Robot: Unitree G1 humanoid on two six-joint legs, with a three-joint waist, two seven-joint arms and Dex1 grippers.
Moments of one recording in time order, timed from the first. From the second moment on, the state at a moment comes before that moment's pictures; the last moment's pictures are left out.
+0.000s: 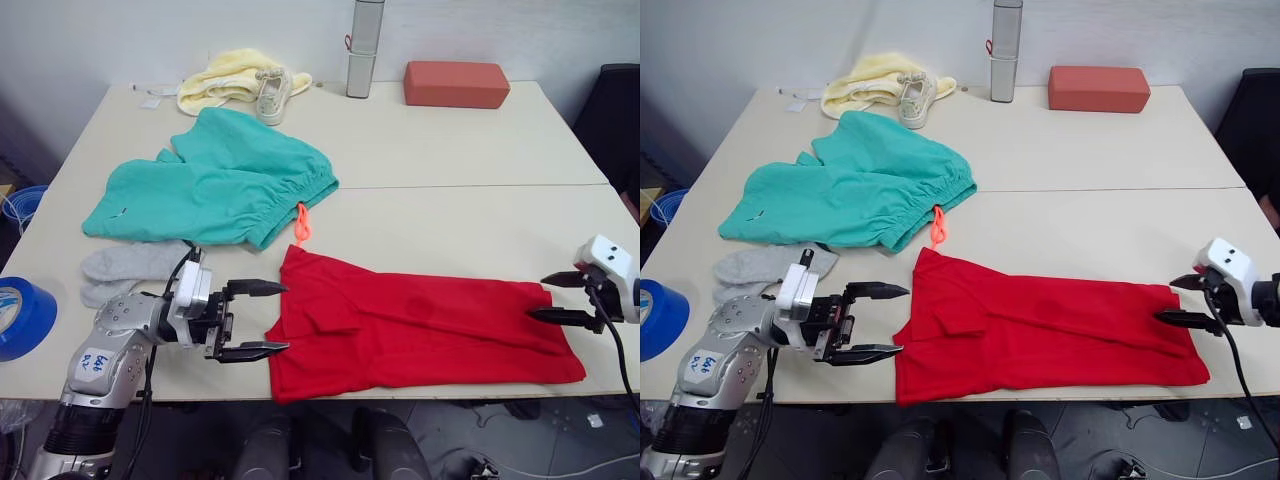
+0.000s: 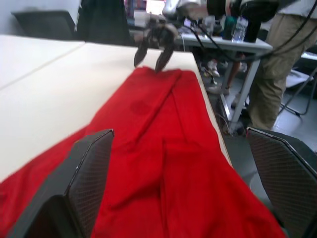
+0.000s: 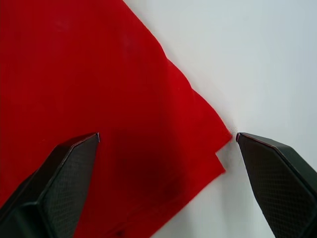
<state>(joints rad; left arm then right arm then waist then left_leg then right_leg) -0.16 0.61 0.07 -0.20 -0.62 0.23 -1.24 -0.53 -1.08 -0.01 0.77 0.14 0.09 1.40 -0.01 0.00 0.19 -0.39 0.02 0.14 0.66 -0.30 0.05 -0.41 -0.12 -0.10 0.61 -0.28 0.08</state>
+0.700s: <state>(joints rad) -0.17 0.53 0.04 -0.23 -0.62 0.22 -1.15 -0.72 -1.02 0.08 0.94 -0.04 -0.09 1.37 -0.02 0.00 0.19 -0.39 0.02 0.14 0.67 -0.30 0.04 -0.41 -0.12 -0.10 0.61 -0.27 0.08</state>
